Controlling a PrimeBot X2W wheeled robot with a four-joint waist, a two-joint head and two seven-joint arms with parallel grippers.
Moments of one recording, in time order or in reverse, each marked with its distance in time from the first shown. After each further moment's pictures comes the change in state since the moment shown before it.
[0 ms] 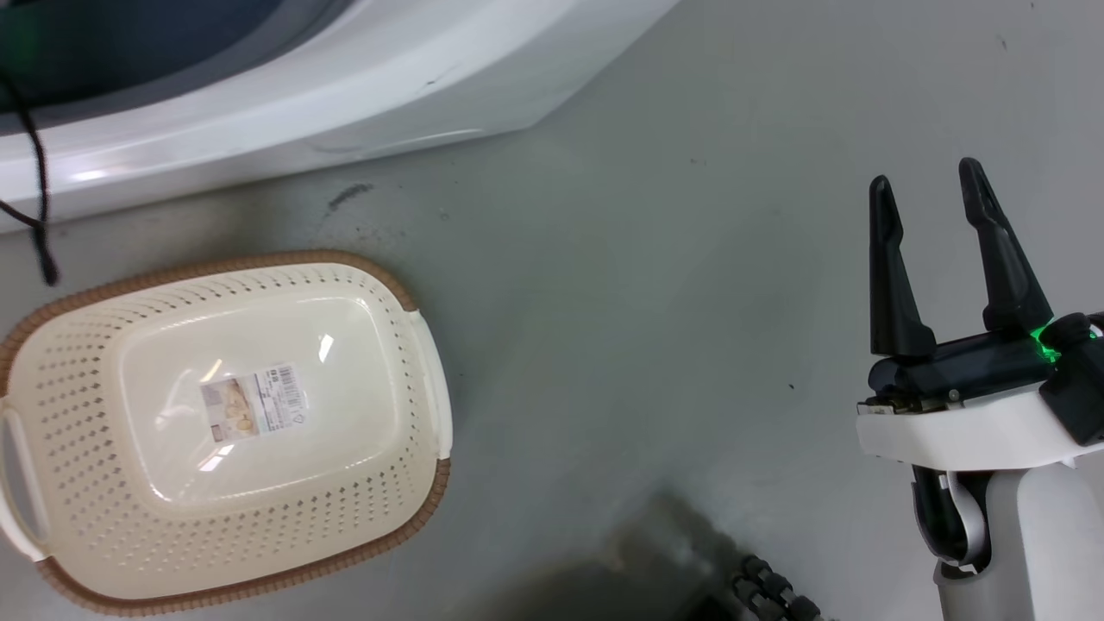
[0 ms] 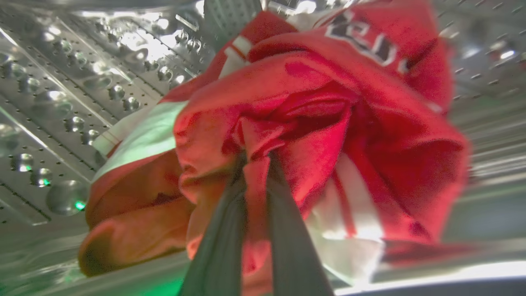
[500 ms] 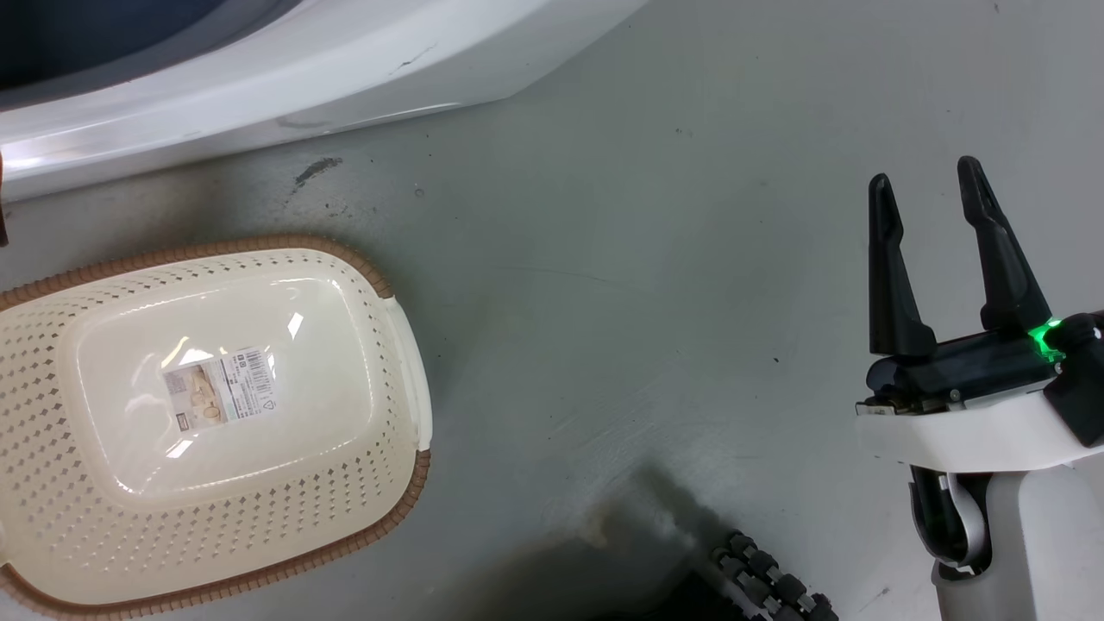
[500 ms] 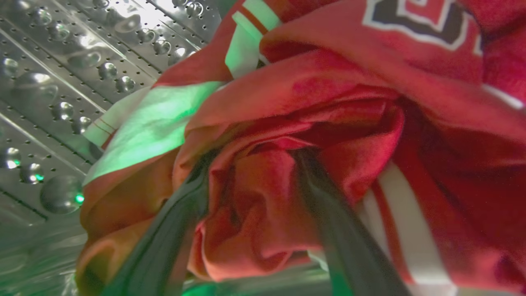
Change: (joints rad) left arm -0.081 0.011 0.018 0.017 0.081 0.000 0.162; right arm 0.001 0.000 0.007 -0.009 0.021 0.000 0.000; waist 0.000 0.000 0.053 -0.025
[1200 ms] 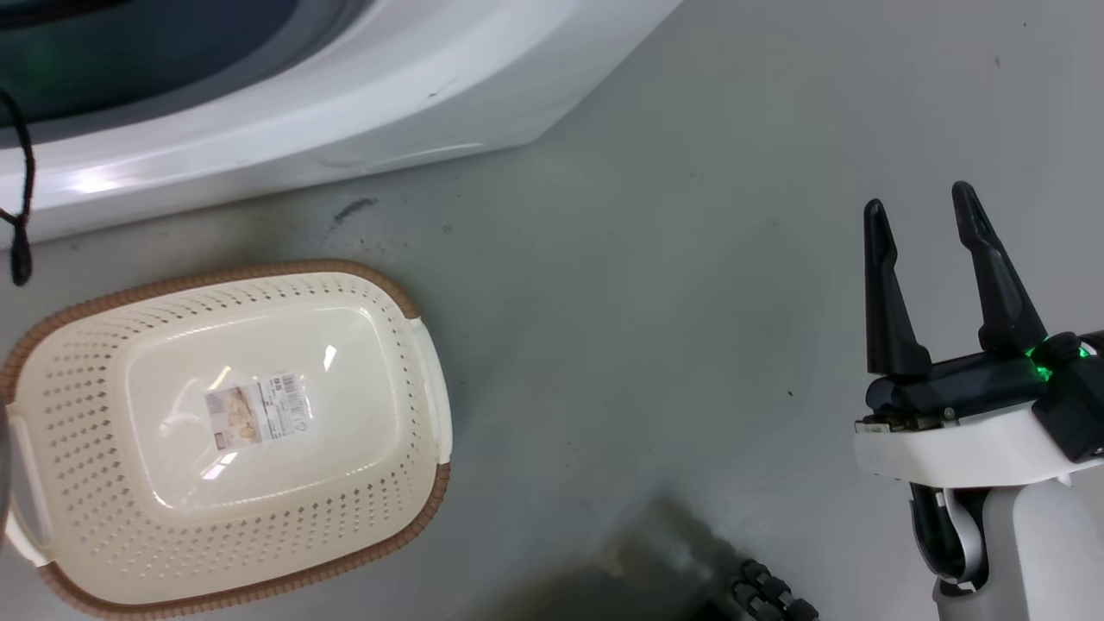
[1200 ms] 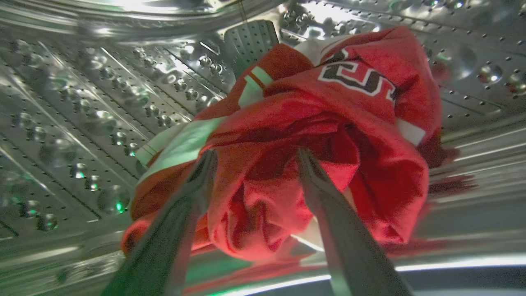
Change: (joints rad) left arm 0.062 -0.079 0.177 0.061 0.175 0.000 -0.193; right arm 0.037 0.000 -0.007 0.004 -0.041 0.000 0.000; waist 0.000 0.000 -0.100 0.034
